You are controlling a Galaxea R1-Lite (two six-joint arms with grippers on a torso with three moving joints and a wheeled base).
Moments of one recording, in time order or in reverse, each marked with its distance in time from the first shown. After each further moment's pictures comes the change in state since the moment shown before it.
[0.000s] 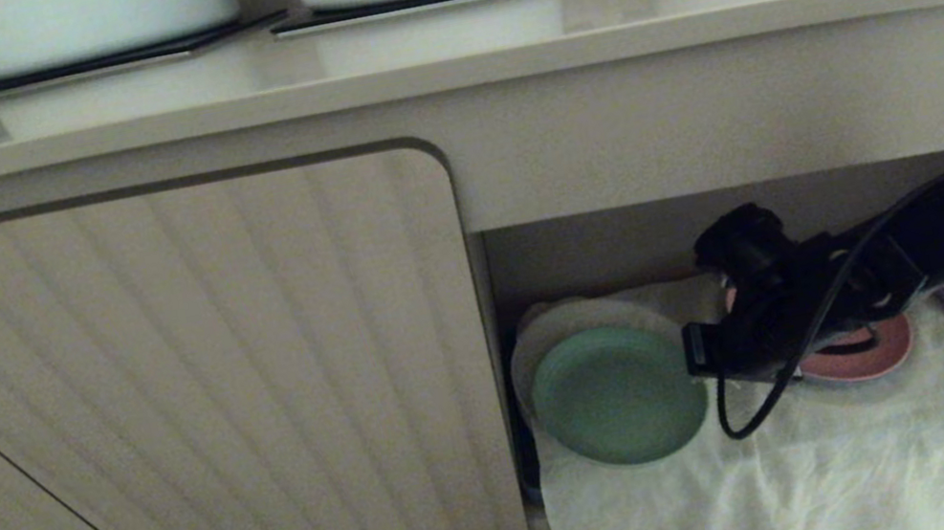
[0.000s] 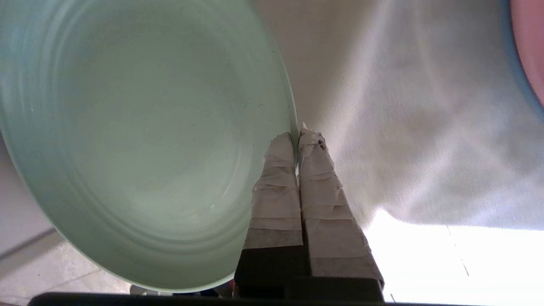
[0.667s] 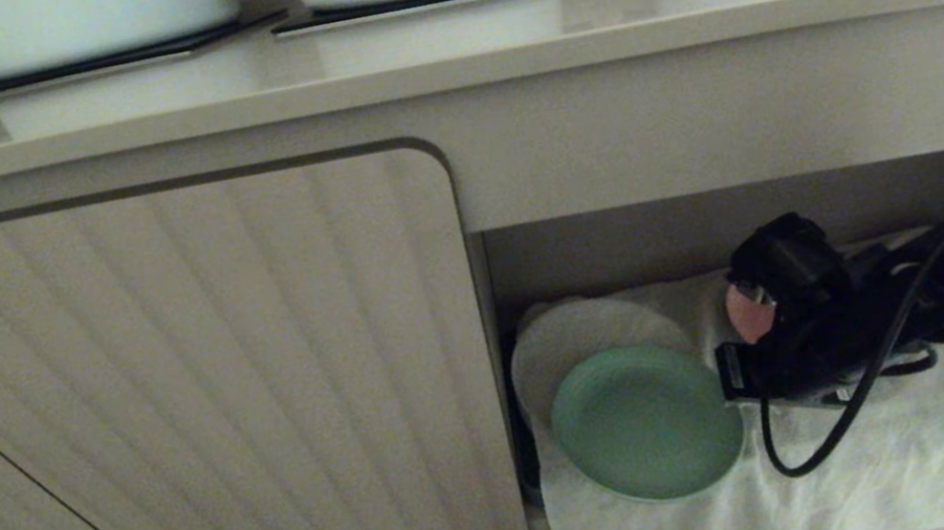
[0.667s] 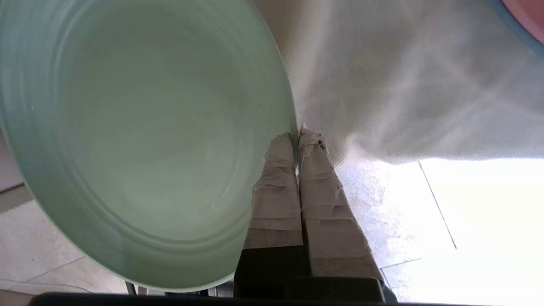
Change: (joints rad) left arm 0.000 0.000 0.000 0.000 0.000 0.000; right arm 0.000 -0.116 0.154 -0.006 0.000 -0.002
